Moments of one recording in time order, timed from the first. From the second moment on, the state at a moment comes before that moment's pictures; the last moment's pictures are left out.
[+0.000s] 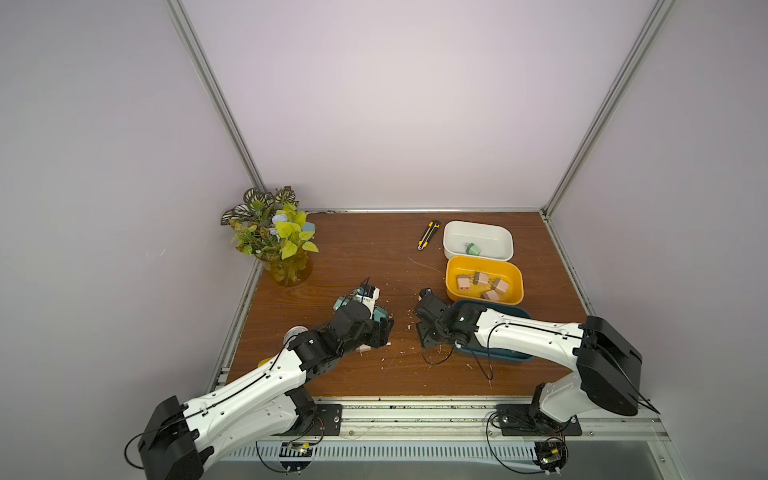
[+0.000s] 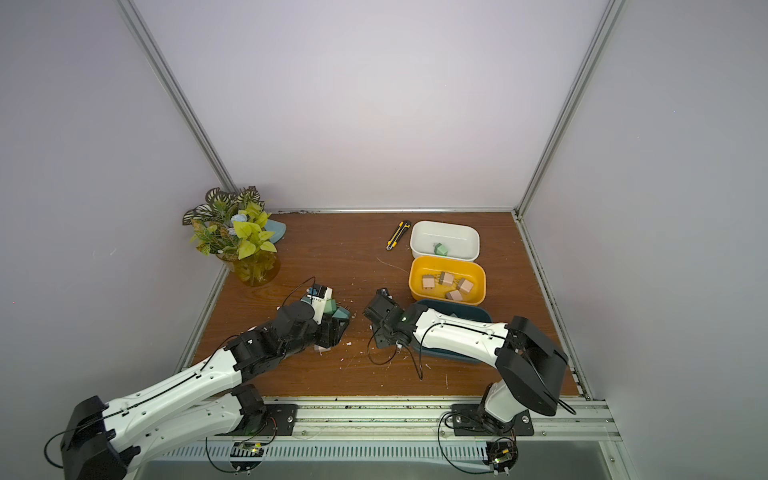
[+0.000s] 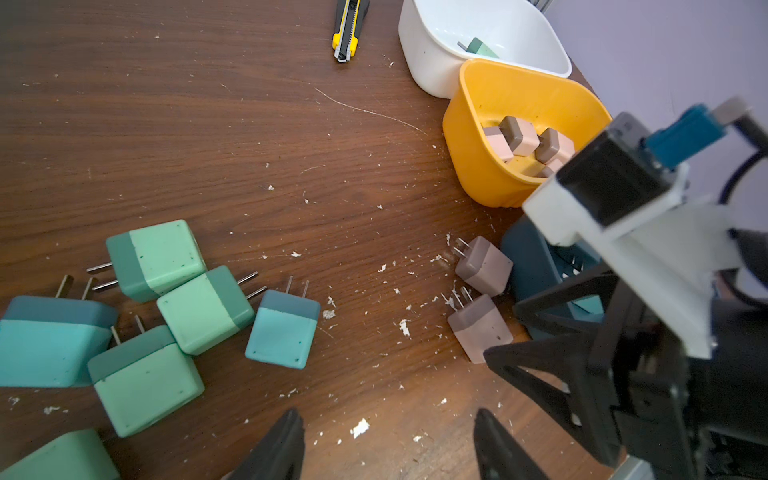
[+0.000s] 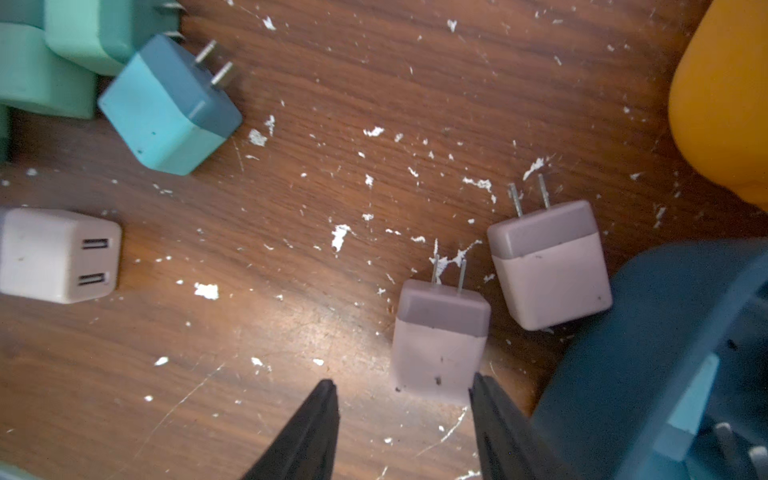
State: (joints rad) left arm -0.82 0.90 0.55 -0.30 -0.11 -0.50; right arm 1.04 1.55 0.96 -0.56 0.26 0.67
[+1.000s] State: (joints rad) left arm -0.82 0.90 0.55 -0.29 -0.10 -0.50; right arm 1.05 1.73 1.02 -0.58 0.31 0.68
